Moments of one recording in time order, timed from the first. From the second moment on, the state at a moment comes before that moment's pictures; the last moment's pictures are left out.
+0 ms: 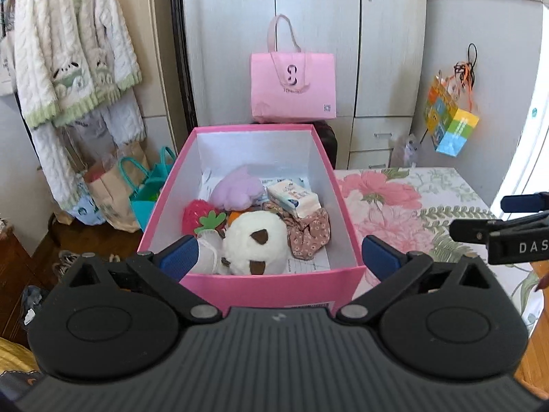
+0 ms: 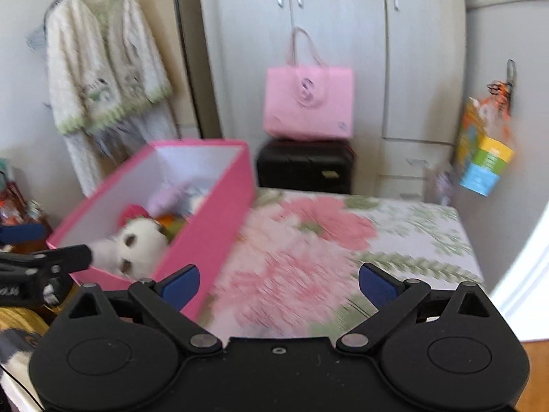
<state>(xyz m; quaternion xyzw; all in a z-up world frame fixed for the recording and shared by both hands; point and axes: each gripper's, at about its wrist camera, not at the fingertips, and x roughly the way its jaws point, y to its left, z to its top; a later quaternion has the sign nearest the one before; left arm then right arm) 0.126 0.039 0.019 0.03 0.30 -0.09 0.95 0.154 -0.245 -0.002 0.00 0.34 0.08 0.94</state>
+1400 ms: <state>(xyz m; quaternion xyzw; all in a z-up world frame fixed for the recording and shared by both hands) 0.058 0.008 0.012 0.04 0.25 -0.08 0.96 0.049 -0.271 0.002 0.01 0.26 -0.02 0.96</state>
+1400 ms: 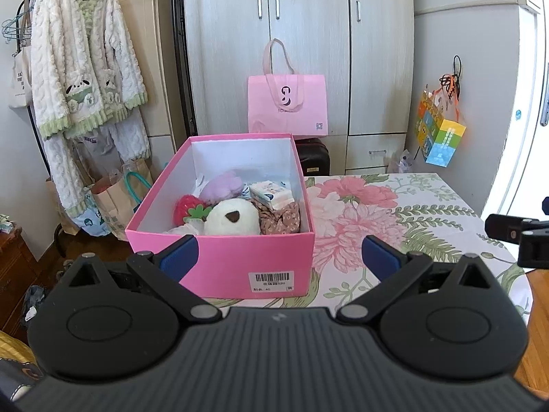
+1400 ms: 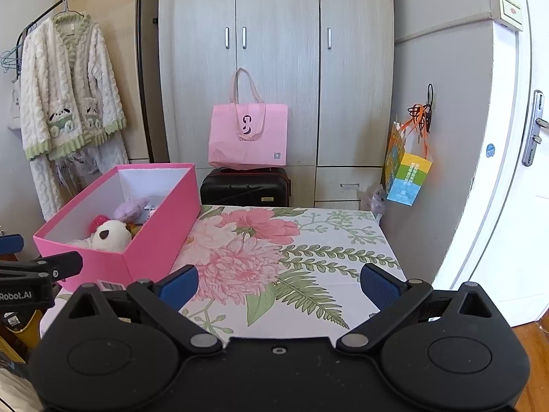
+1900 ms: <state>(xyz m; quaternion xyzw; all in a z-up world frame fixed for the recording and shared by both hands) 0.051 0.005 0.009 0.04 0.25 -0.07 0.97 0.040 -0.275 -0.001 0.01 0.26 -0.05 0.96</state>
